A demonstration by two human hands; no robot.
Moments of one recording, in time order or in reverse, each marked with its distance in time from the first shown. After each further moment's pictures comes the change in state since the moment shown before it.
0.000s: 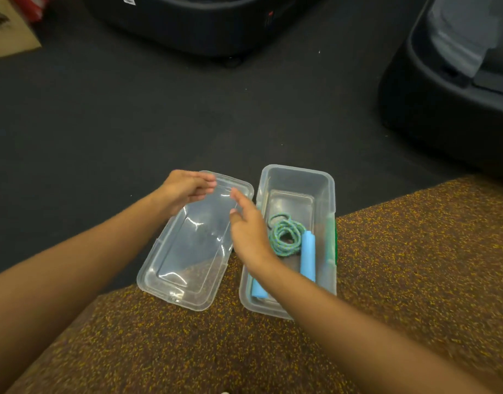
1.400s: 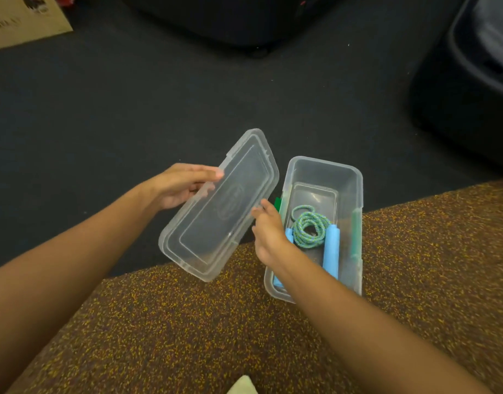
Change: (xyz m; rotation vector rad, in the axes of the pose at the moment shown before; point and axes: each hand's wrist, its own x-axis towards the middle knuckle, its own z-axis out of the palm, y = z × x) left_hand -0.031 -0.006 -0.051 -0.093 -0.169 -0.128; right_hand 0.010 0.024 0.027 0.452 0.079 0.355
